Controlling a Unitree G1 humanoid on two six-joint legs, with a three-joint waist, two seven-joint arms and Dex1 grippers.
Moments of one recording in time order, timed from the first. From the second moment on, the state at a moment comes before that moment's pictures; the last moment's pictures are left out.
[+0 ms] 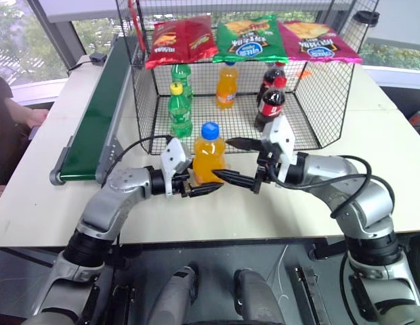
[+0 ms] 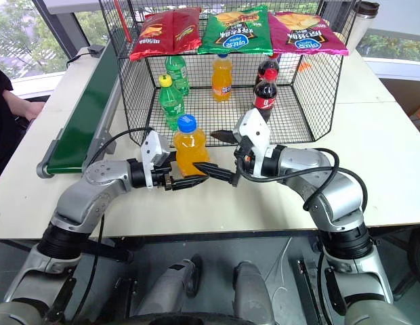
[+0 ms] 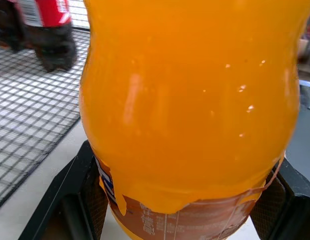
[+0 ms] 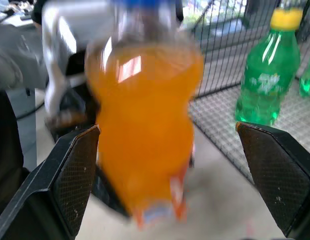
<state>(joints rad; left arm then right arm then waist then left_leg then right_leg) -0.45 0.47 -0.21 -0.18 -0.42 0.47 -0.89 -0.54 -0.53 0.08 -0.40 0.56 0.72 0.77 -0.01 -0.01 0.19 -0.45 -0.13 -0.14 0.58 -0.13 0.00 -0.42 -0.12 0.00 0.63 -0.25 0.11</state>
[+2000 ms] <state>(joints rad) -0.27 0.30 -0.02 -0.35 -0.30 0.56 -0.39 -1.00 -0.18 0.04 0.74 0.13 0.05 0.36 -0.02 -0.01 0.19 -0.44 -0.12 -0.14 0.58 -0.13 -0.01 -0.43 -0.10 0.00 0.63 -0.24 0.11</state>
